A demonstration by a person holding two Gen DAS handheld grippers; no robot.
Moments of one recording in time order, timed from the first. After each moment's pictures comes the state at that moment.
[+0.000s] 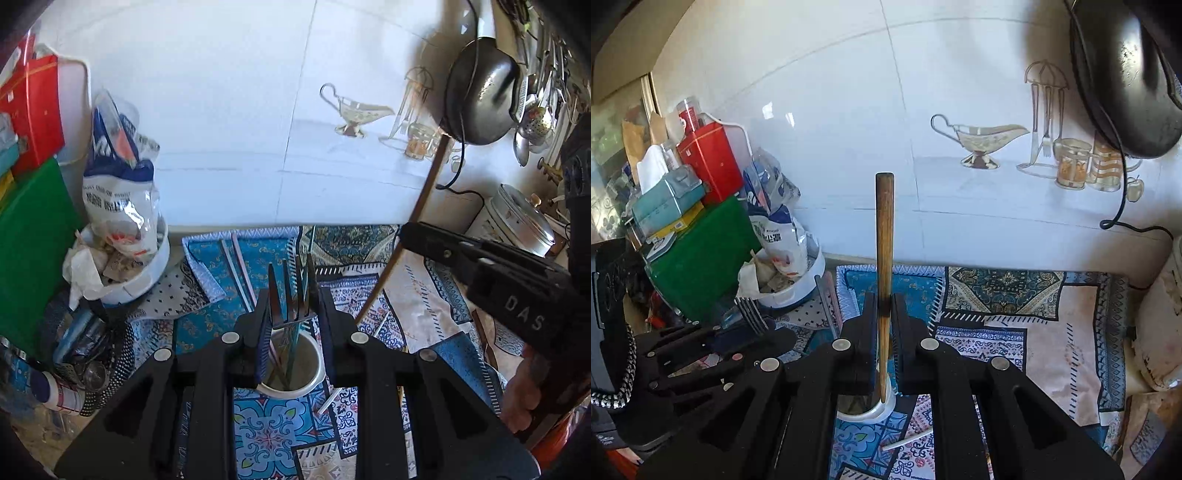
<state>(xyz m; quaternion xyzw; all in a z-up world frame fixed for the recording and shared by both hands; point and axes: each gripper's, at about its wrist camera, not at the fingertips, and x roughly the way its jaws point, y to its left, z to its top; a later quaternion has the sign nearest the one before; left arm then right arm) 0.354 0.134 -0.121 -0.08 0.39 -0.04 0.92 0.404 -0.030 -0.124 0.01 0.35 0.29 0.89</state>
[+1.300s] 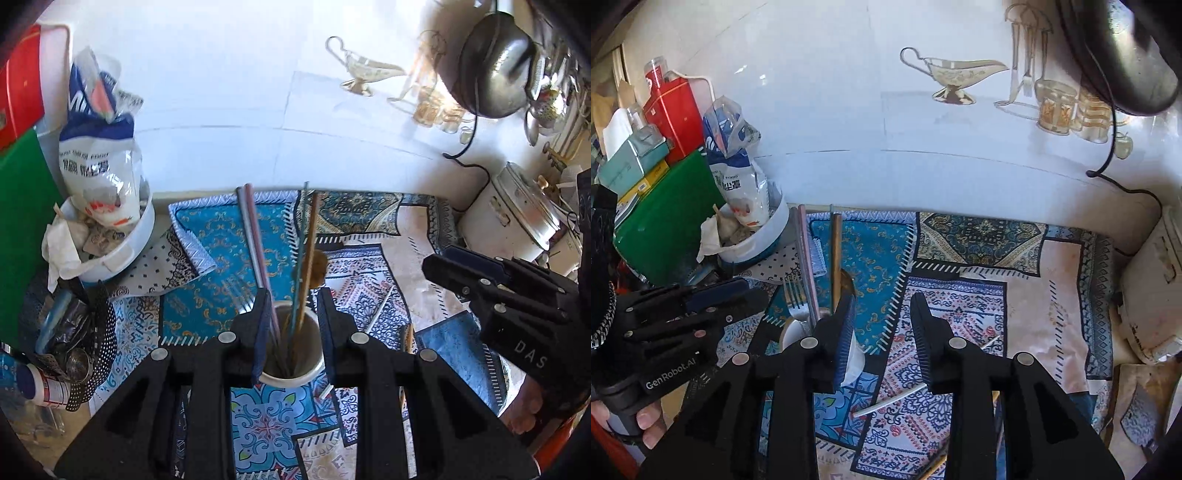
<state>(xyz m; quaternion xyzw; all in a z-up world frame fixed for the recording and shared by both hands) 0.370 0.126 -0.149 -0.08 0.43 -0.05 0.90 0.401 -0.059 -0.145 -0.03 0.41 0.23 0.88</state>
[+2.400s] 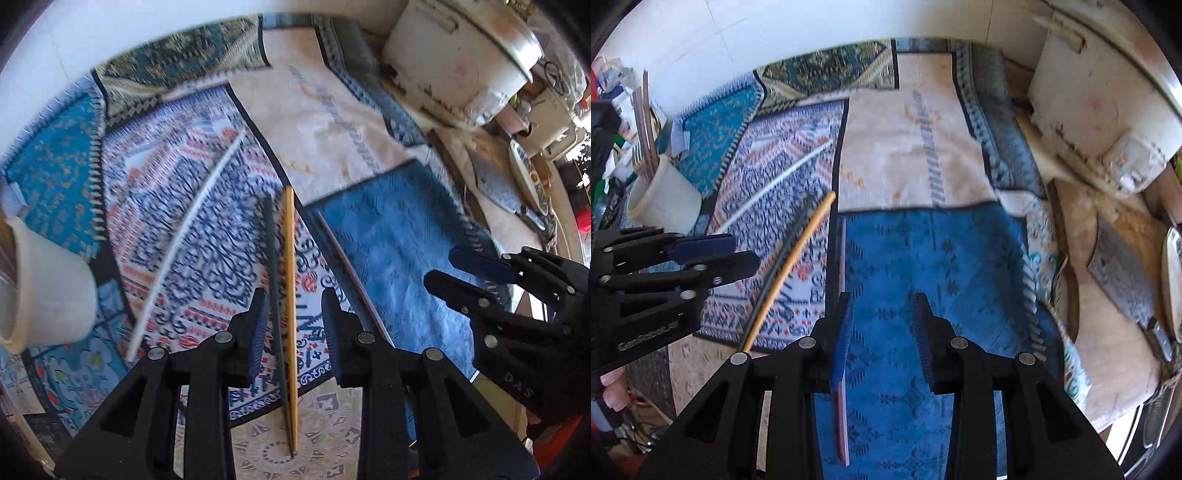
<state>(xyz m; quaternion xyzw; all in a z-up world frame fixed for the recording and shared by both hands) 0.375 -0.081 -0.297 0.02 0.61 -0.19 0.77 0.353 -0.230 -0.290 -0.01 0.58 0.11 0.81</state>
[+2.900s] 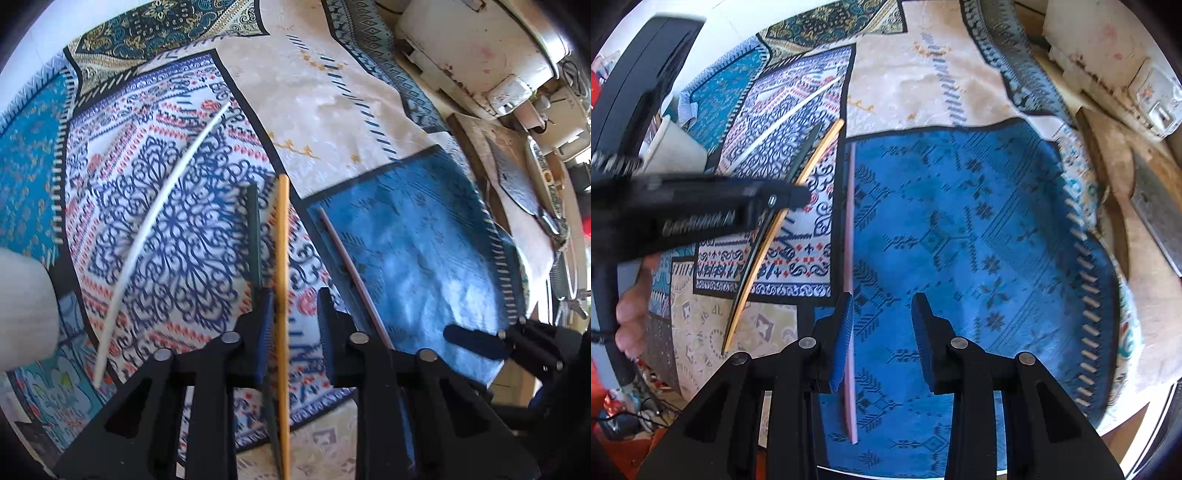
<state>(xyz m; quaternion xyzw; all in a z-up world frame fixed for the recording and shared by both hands) 0.394 -0.096 -0.330 0.02 0.63 -0.18 0.75 0.329 -0.232 -0.327 0.03 0.62 0.14 0.77</state>
